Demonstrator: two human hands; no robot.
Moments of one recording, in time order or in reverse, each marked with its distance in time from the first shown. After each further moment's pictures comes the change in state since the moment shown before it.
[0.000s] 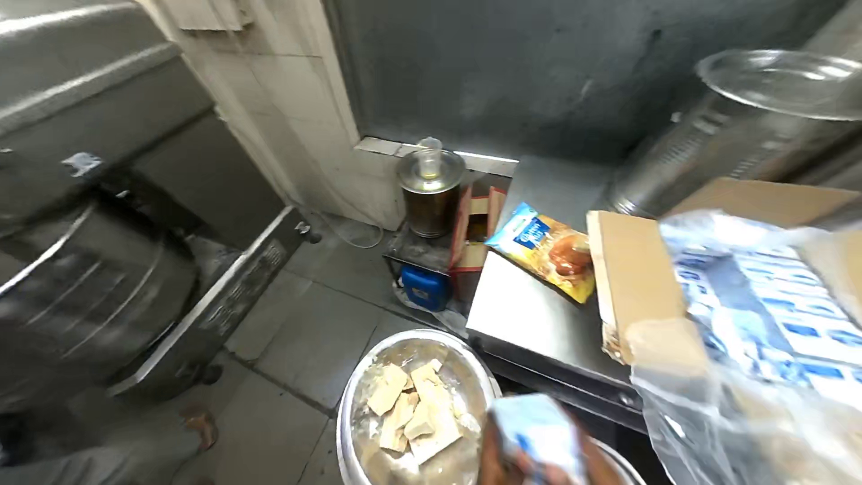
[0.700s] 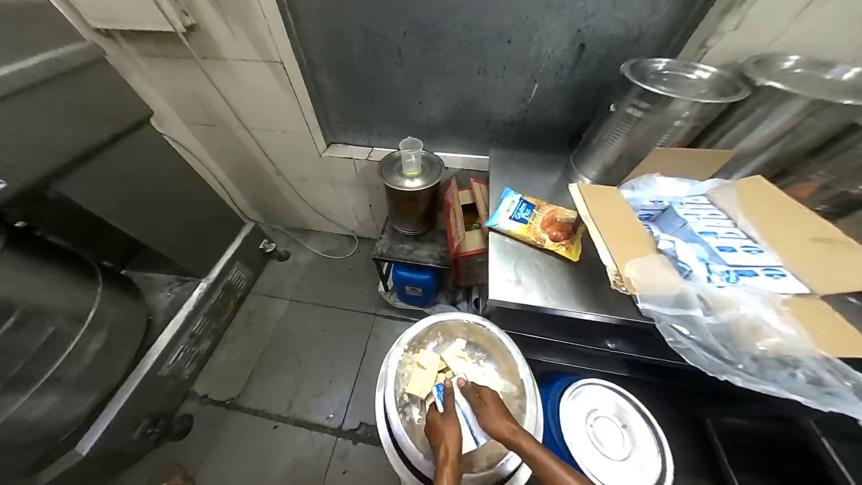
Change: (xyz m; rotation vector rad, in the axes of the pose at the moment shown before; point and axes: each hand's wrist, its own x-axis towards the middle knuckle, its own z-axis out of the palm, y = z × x) left_hand 0.027 -0.065 -0.215 0.601 0.408 -0.620; right_hand 0.066 0.109 0.243 -0.102 -0.147 0.530
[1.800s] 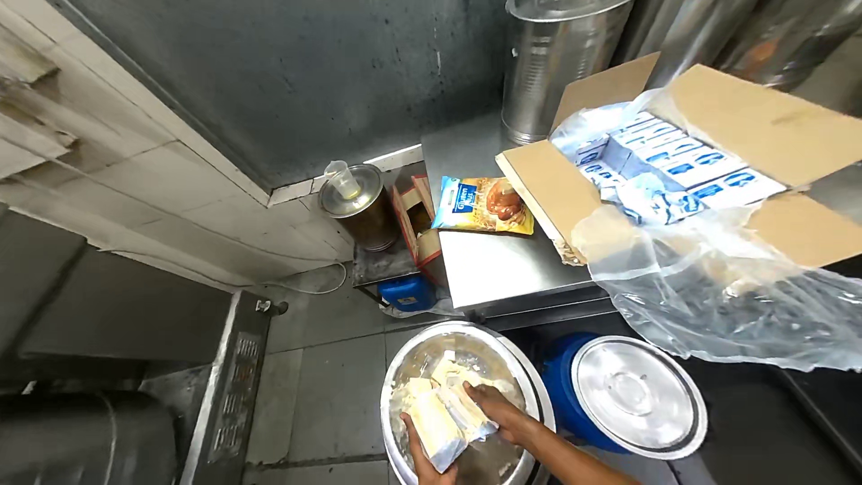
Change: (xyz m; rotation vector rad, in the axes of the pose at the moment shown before) left_hand 0.012 0.013 0.019 -0.922 -0.285 -0.125; right_hand 0.046 0.065 -0.032 0.664 -0.073 0.309
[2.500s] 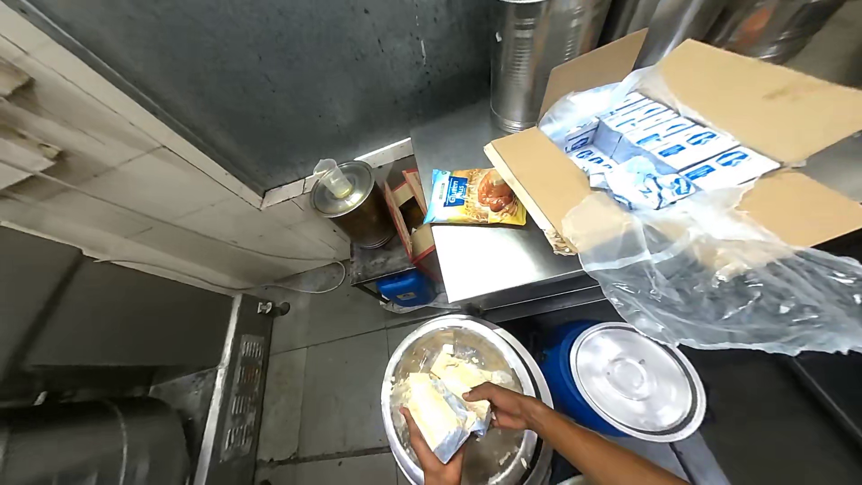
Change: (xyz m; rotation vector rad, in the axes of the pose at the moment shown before) left_hand 0.001 -0.007 0.010 -0.134 -0.078 0.012; right_hand -0.012 -0.009 -0.025 0.267 -0.487 0.084
